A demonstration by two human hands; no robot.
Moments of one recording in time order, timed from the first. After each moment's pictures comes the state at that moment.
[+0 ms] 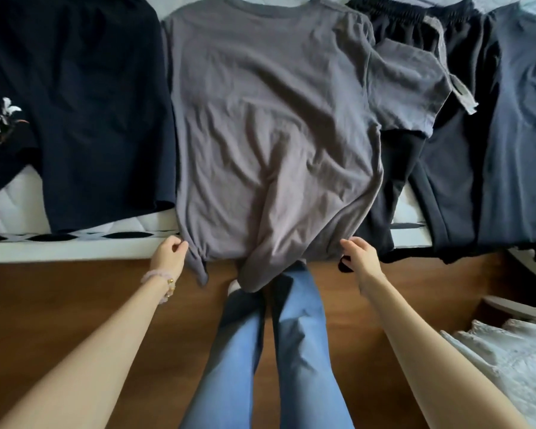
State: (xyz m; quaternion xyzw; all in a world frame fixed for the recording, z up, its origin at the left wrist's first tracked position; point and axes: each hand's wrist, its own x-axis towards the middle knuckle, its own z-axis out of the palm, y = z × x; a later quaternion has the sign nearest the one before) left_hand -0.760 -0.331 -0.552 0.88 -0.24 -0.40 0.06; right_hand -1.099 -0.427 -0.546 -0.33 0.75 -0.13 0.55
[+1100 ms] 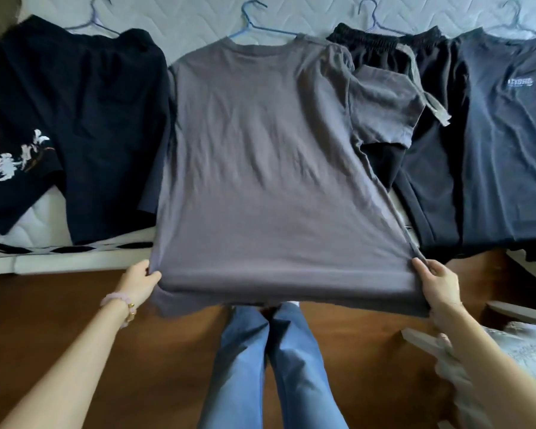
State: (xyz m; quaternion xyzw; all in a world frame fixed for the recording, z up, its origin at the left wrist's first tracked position) left_hand -0.720 -0.291 -0.495 0.86 -0.26 -0.43 0.05; right_hand -1.226 -0.419 -0.495 -0.43 0.82 -0.14 0.36
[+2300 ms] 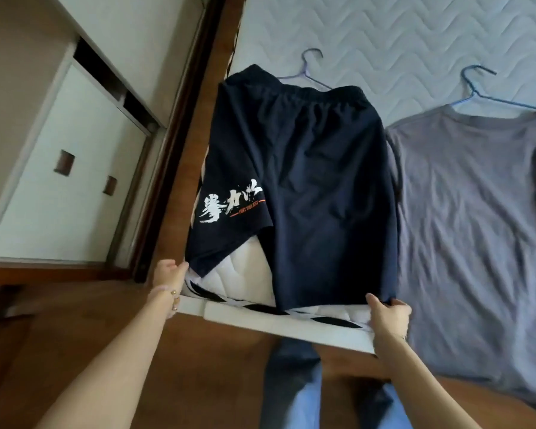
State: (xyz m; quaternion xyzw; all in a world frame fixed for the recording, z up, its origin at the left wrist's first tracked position) left_hand -0.325 -0.271 -0.539 0.91 0.00 -0.35 0.22; right_hand -0.688 -0.392 -0.551 -0.26 0.84 -0.12 0.45
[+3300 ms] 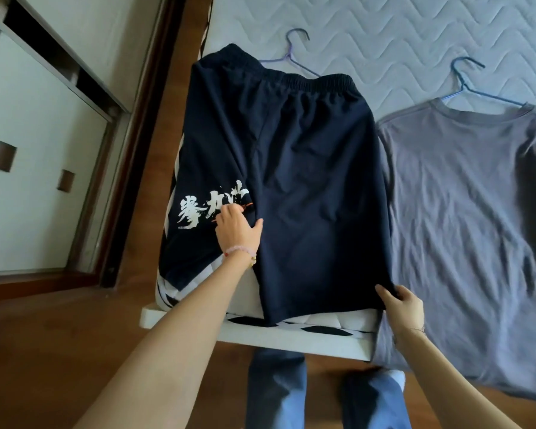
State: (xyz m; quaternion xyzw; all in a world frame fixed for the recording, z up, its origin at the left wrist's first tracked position) left_hand -0.414 -0.430 -0.568 0.91 -0.31 -0.23 0.14; right_hand -0.718 -0.431 -0.559 -0.43 0.78 -0.10 0.44
